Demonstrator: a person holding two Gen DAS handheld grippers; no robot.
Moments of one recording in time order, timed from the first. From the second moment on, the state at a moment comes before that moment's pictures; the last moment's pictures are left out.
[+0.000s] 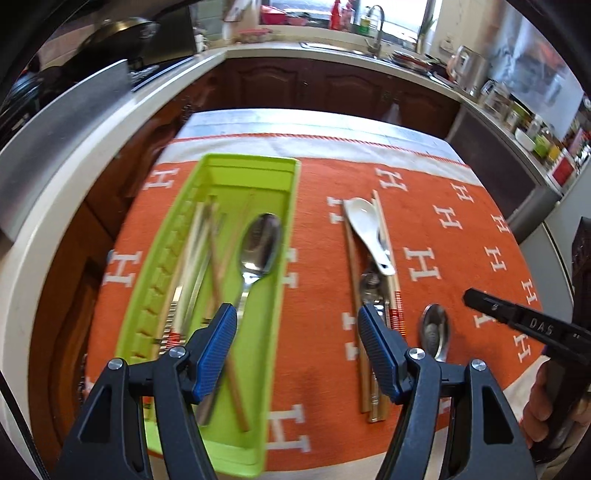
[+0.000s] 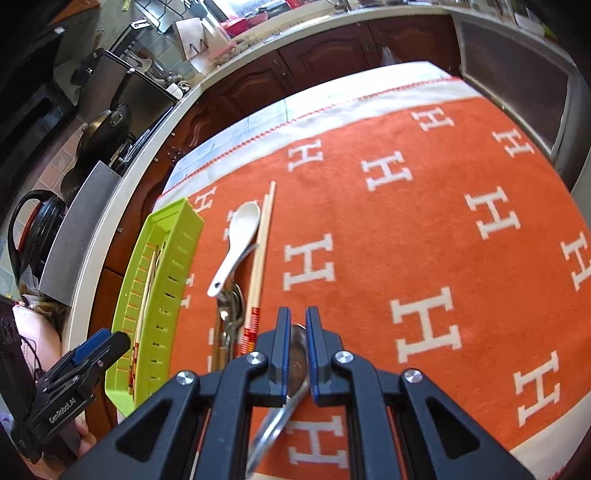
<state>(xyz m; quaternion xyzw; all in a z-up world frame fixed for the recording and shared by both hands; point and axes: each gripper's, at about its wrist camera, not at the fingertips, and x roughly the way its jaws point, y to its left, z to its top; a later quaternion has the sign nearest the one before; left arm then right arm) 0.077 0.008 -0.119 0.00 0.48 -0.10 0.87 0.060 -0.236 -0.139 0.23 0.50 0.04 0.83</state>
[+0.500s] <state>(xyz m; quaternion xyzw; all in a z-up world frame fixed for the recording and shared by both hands) 0.093 -0.021 -0.133 -0.01 0.51 -0.12 0.85 0.047 -0.223 -0.170 0.18 0.50 0.10 0.84</state>
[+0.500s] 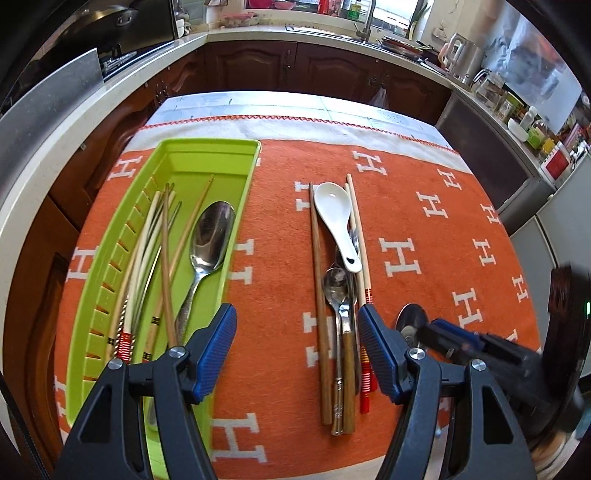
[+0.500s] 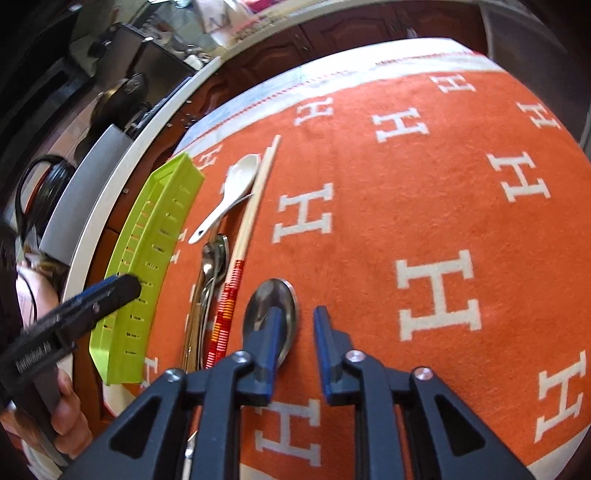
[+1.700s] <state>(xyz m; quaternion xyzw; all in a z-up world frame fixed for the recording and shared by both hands) 0.207 -0.039 -0.202 -0.23 0.61 -0.14 0.74 0.052 -0.238 -0.183 0.22 0.48 0.14 0.83</state>
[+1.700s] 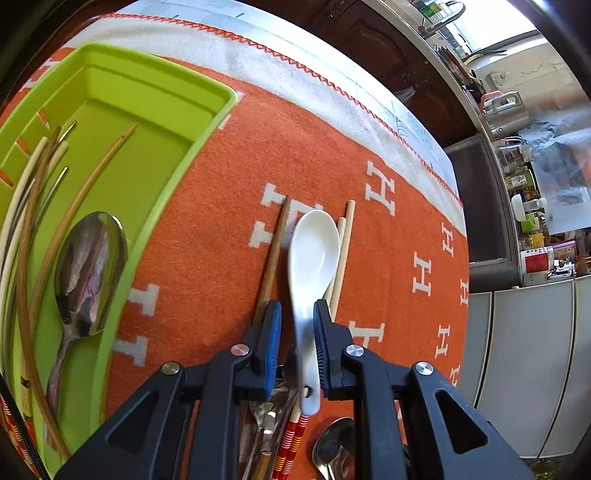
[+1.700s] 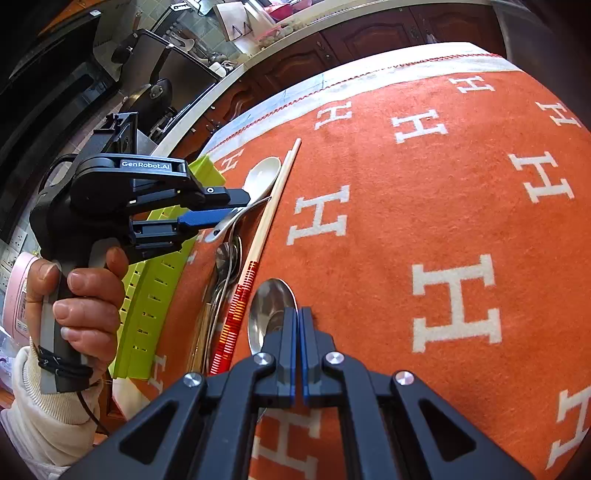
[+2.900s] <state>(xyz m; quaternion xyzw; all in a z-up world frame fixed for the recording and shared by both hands) 0.085 0.108 -0.109 -0.15 0.45 0.00 0.88 0.070 -0.188 -0.119 0.25 0.49 0.17 0.82</state>
